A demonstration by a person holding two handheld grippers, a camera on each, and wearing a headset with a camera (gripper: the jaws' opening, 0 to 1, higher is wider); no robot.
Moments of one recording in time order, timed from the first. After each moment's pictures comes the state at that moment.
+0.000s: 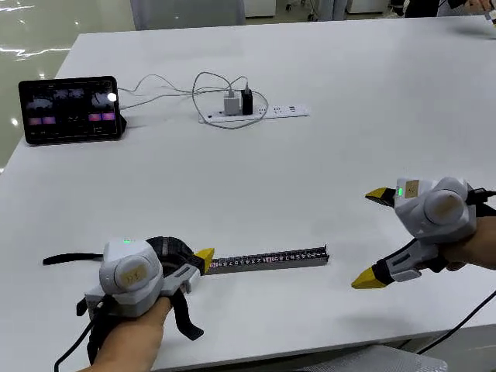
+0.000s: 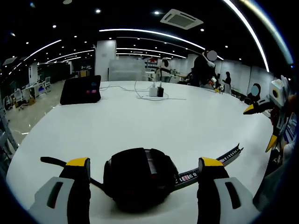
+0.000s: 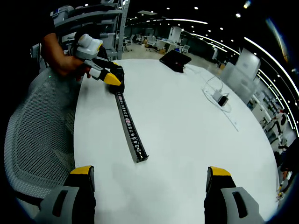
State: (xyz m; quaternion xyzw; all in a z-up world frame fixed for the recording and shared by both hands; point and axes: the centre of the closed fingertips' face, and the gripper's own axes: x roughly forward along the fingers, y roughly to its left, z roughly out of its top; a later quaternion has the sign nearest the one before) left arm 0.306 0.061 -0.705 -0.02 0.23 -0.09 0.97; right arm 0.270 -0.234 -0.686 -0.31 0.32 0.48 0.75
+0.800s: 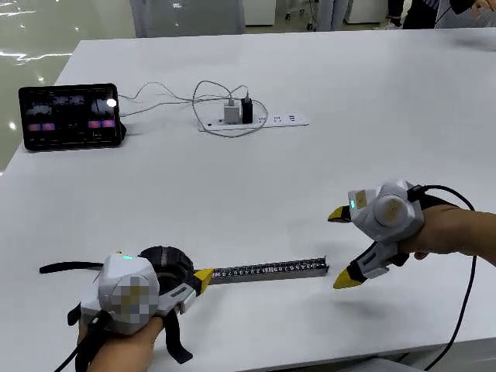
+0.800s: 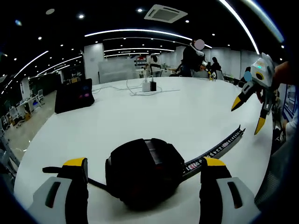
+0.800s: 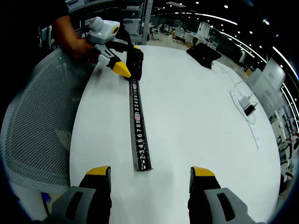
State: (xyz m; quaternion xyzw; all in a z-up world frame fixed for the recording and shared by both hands) left arm 0.305 0.062 -0.718 0.05 0.23 -0.12 0.96; right arm 0.282 -0.207 -0.726 -0.36 0.35 0.56 0.66
